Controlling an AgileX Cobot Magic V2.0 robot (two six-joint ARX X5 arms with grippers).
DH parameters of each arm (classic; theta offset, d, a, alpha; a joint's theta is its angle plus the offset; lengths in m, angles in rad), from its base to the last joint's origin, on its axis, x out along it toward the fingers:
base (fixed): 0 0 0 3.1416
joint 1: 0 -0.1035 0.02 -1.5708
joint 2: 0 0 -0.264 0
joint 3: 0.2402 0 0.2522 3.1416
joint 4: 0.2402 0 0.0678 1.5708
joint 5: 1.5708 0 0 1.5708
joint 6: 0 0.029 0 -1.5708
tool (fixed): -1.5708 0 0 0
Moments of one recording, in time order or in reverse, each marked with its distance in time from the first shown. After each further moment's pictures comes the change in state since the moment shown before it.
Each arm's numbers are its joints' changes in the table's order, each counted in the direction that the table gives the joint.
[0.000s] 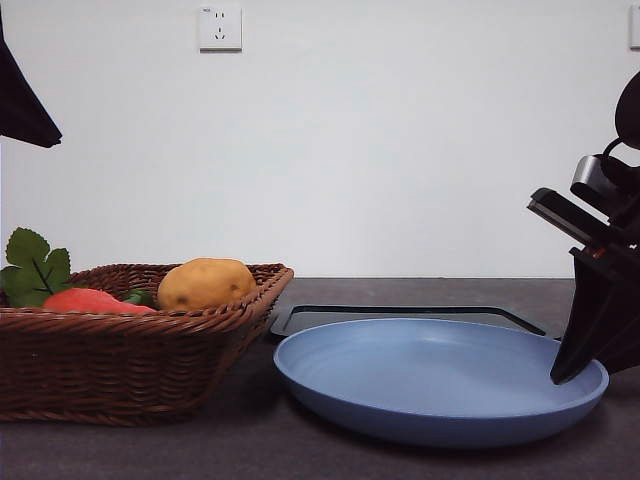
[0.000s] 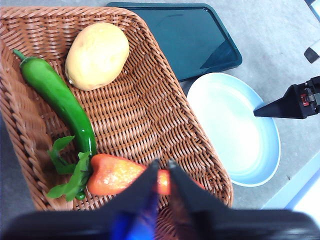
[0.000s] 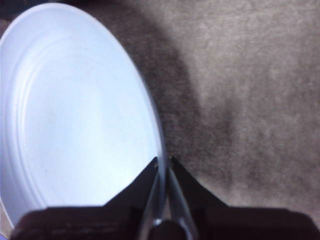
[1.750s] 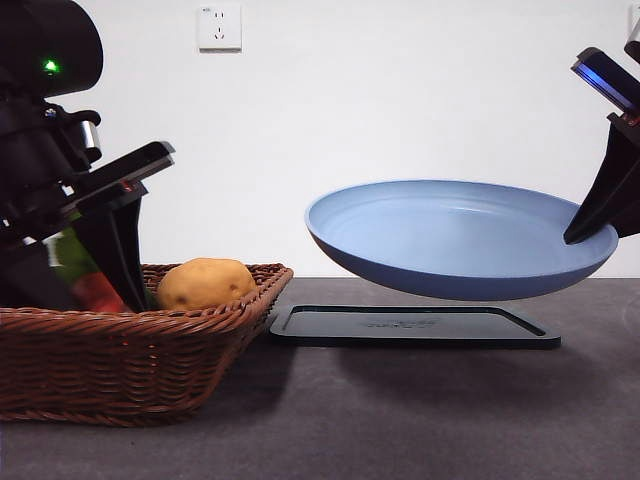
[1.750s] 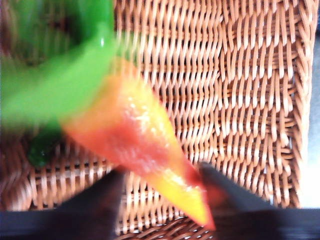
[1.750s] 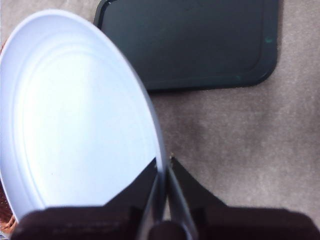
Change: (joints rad) left arm 0.294 -0.437 0.002 -0.147 0.312 -0.495; right arm 0.067 0.348 0.000 0.025 -0.008 -0.001
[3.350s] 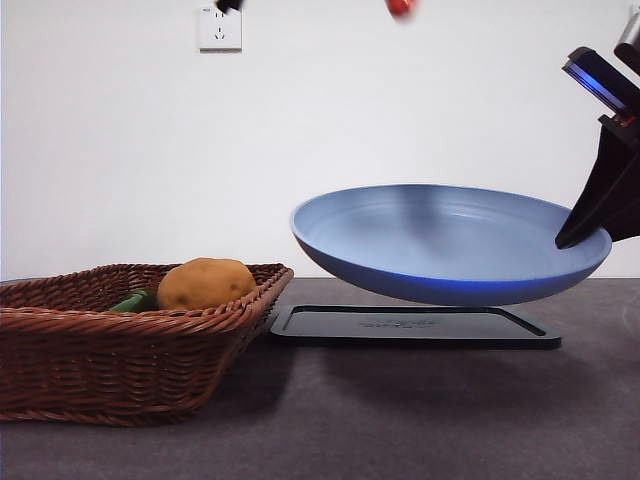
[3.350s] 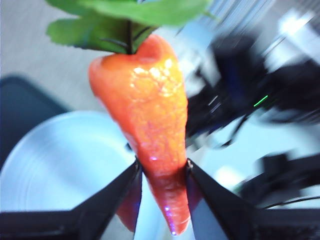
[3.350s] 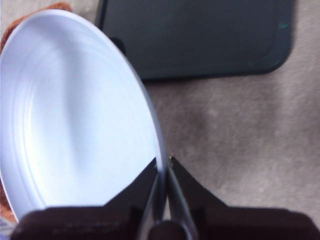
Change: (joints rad) left arm 0.348 -0.014 0.514 -0.042 -0.198 0.343; right arm -0.046 0.000 0.000 0.018 -0.007 0.015
